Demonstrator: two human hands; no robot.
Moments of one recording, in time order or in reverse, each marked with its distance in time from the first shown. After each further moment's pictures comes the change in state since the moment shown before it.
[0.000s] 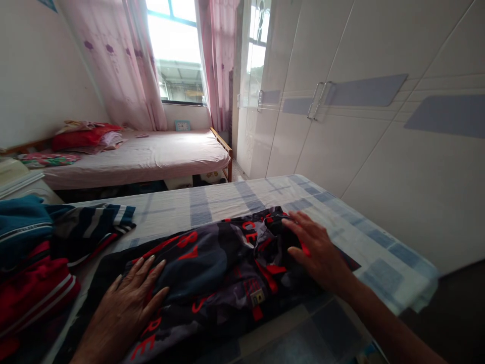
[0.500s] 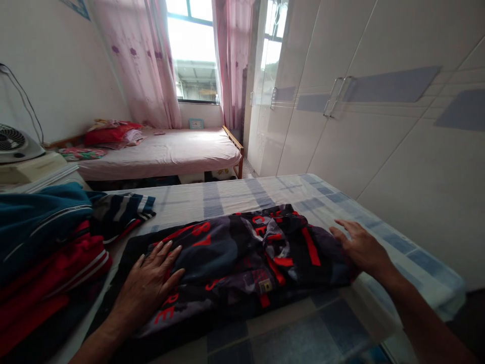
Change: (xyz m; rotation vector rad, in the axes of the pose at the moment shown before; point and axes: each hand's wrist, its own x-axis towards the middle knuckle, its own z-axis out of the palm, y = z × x) left_hand 0.007 0.013 -0.025 0.002 -0.132 -0.121; right_hand -0.009 0.071 -0.021 0.111 -0.001 0.602
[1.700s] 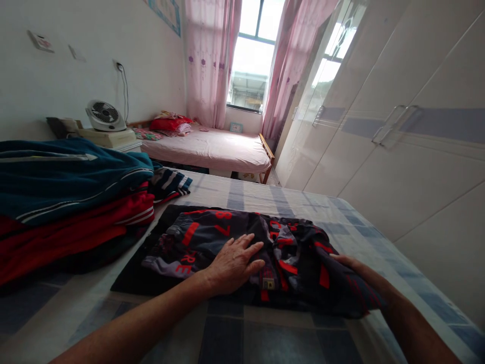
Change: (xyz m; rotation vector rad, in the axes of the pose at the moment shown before) left_hand 0.022 0.150 -0.061 -0.629 -0.058 0.152; right_hand 0.013 -0.012 0.009 0.839 -0.923 0.632
